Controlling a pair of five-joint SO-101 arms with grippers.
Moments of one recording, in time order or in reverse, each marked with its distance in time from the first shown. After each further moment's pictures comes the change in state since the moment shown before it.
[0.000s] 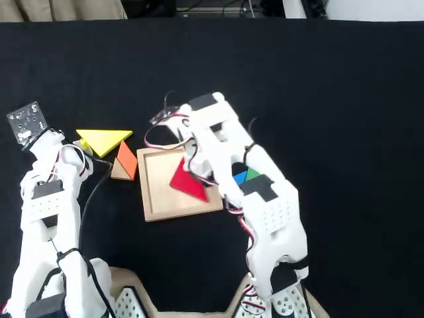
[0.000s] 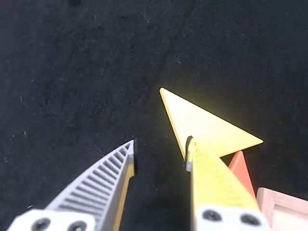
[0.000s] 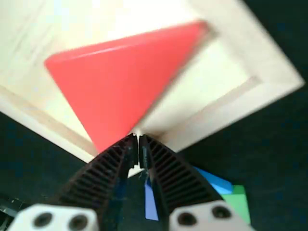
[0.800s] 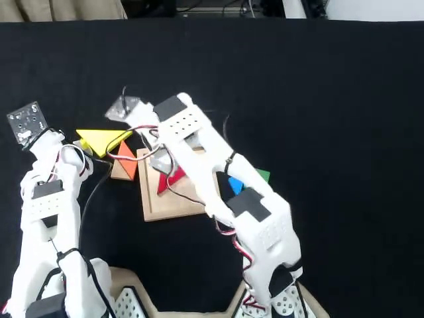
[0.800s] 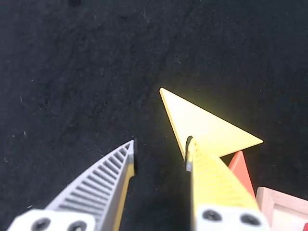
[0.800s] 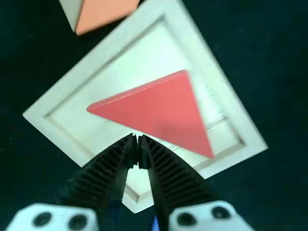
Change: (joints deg) left arm 0.0 0.0 0.0 0.0 0.0; right arm -9.5 -6.2 -7.5 -4.5 -3.5
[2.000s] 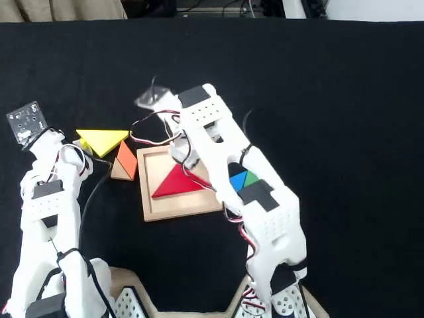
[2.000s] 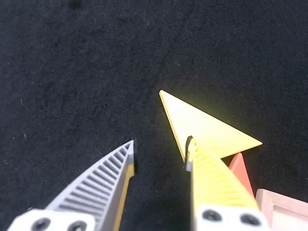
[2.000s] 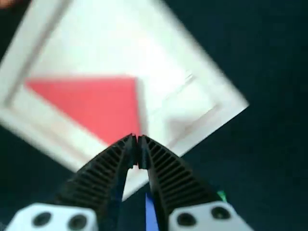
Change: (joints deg) left arm 0.0 0.0 0.0 -0.5 0.0; right arm 7.0 2.2 1.1 -1.5 -4.5
